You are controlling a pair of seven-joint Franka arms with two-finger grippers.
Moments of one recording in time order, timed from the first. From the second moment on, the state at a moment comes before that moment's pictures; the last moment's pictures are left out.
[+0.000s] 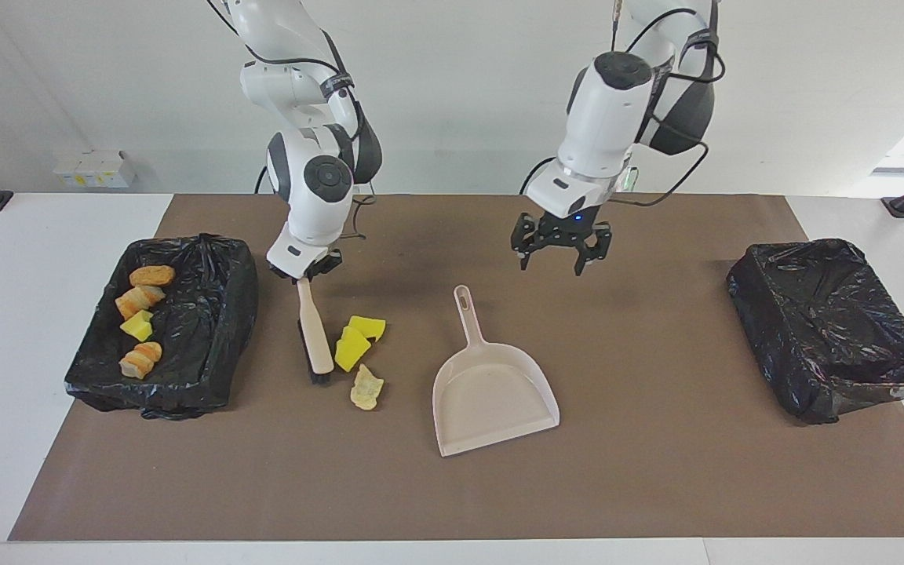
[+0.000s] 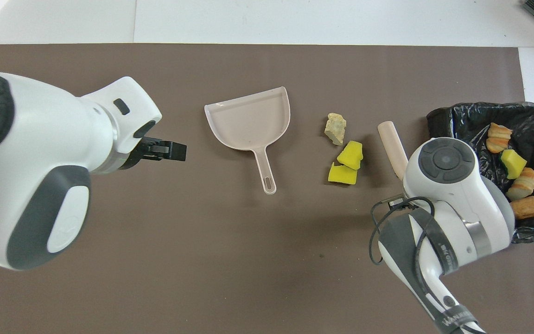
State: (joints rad) left arm -0.46 0.15 -0.10 -1.75 -0.01 2.07 -0.47; right arm 0.10 0.10 0.18 -2.12 -0.35 1.92 0.12
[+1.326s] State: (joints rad) left arm -0.65 0.41 -0.09 -1.73 0.22 2.30 -1.05; right arm 0.16 0.11 0.17 -1.99 -0.14 1.75 0.23
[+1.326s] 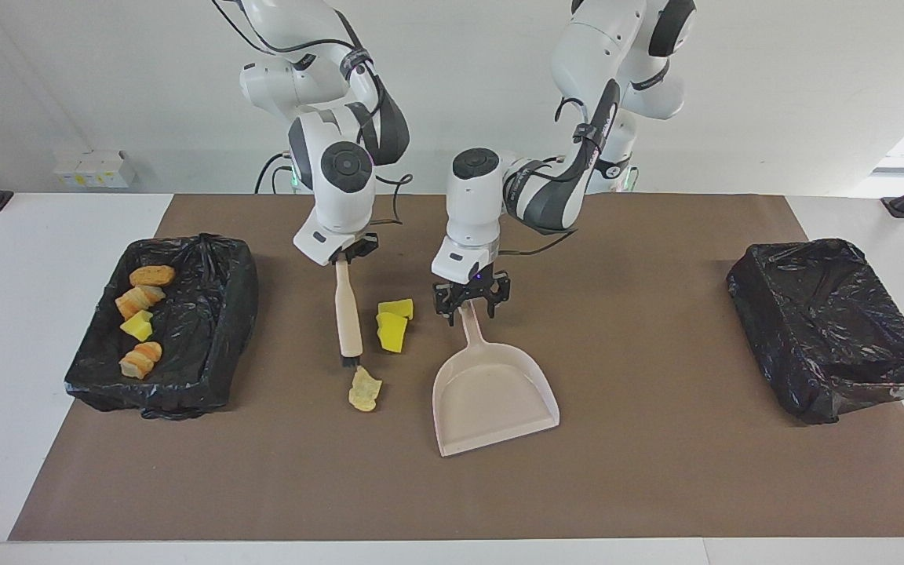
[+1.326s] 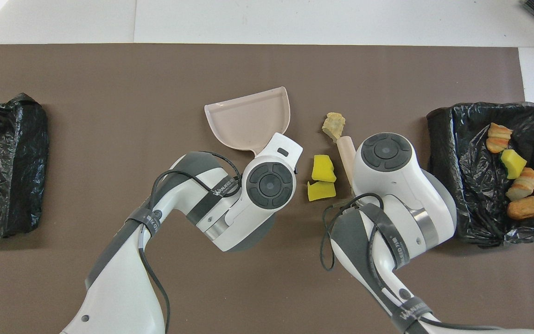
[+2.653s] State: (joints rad) left arm -0.35 0.26 -0.08 -1.72 0.09 2.08 -0.26; right arm 0.10 0.46 0.18 -1.62 -0.35 1.73 -0.13
